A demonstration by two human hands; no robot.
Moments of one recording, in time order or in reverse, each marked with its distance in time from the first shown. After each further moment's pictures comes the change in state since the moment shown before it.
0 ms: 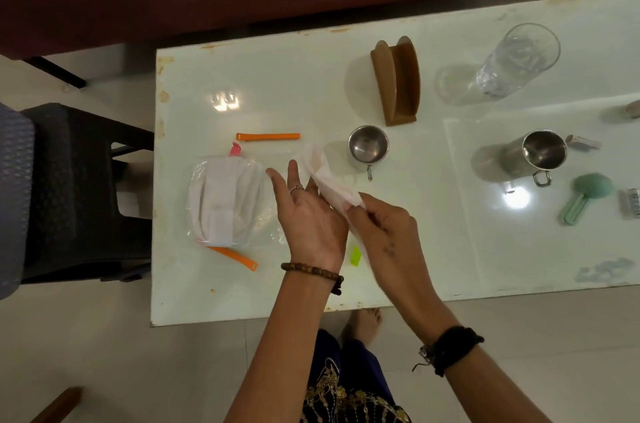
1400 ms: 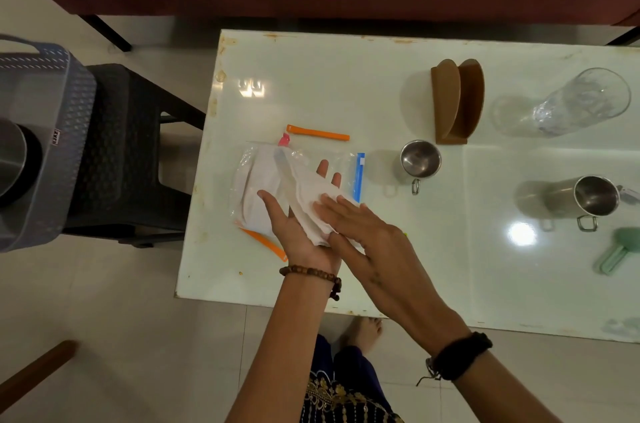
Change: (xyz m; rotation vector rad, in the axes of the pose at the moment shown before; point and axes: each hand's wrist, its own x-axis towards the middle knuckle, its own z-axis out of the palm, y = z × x) left_hand -0.011 0.047 -0.046 -0.154 0.098 0.028; right_hand 0.004 -0.014 0.051 -0.539 -0.392 -0.348
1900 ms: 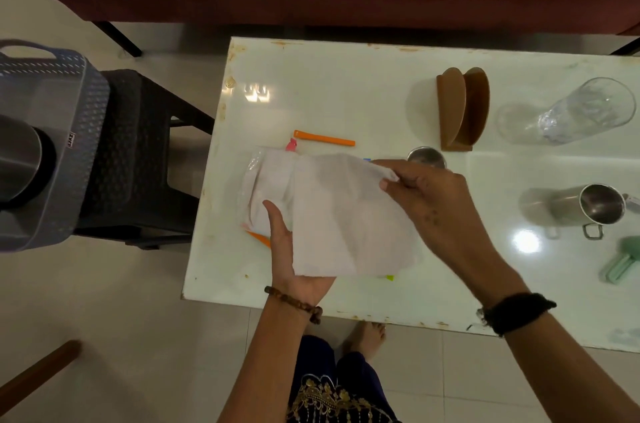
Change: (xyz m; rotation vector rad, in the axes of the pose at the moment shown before) left_hand -0.011 0.008 -0.038 0.064 -0.044 -0.114; right_hand 0.027 -0.001 -0.062 0.117 0.189 0.080
